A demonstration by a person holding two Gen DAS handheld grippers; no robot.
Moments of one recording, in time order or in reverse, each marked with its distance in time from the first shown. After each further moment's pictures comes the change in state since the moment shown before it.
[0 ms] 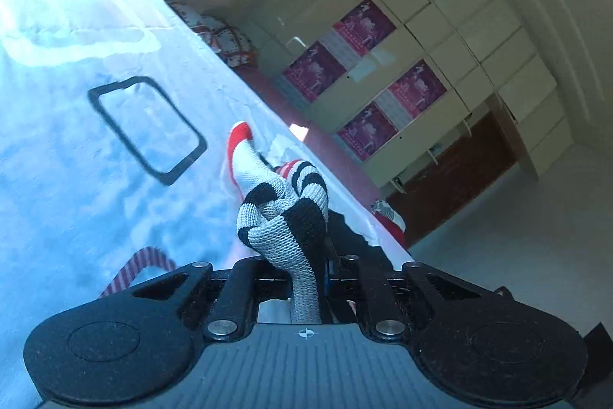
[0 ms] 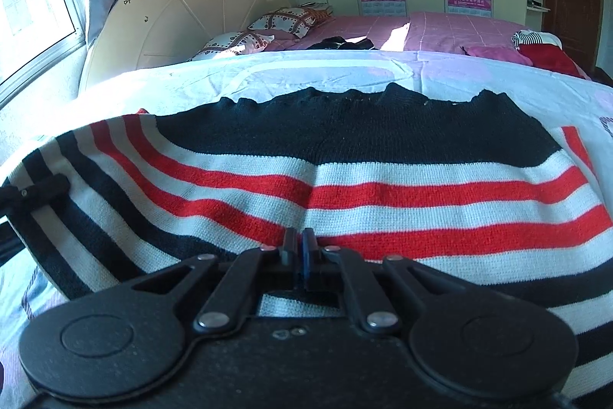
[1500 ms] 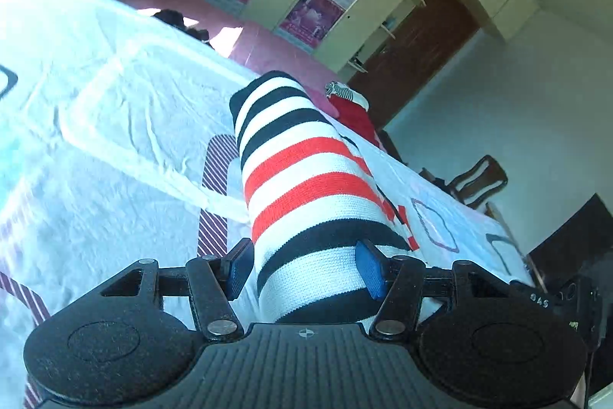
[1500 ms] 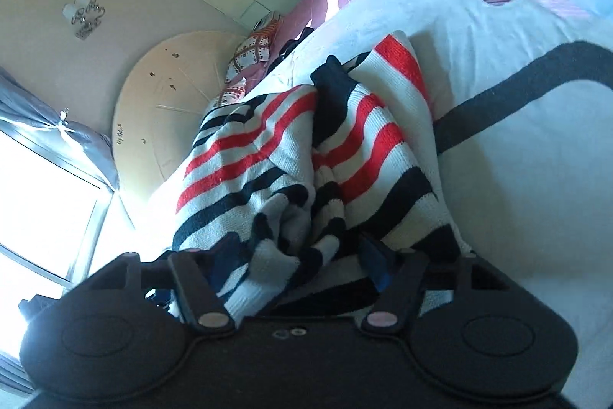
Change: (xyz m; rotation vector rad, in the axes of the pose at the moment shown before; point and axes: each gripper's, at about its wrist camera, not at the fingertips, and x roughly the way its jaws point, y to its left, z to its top) left arm 0.045 -0.108 -0.003 0.202 0.347 -0.061; right arm -0.071 -0.174 -0.022 0.601 0.006 0.260
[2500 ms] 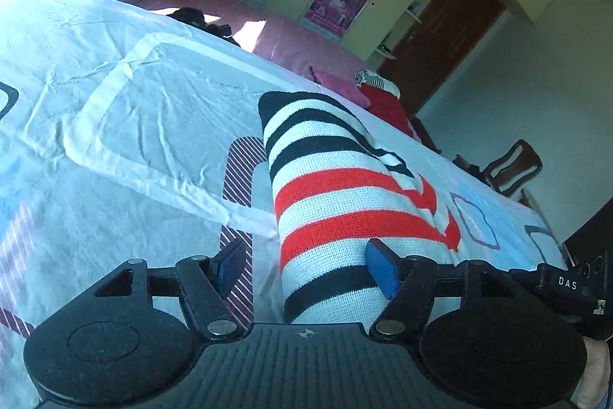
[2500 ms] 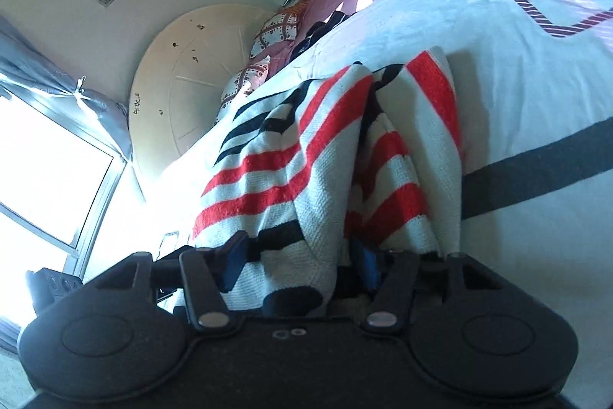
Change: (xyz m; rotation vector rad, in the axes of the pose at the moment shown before) left arm 0.044 -0.018 0.018 0.063 0.032 0.126; right arm 0.017 -0.002 0.031 -0.092 0.078 0.086
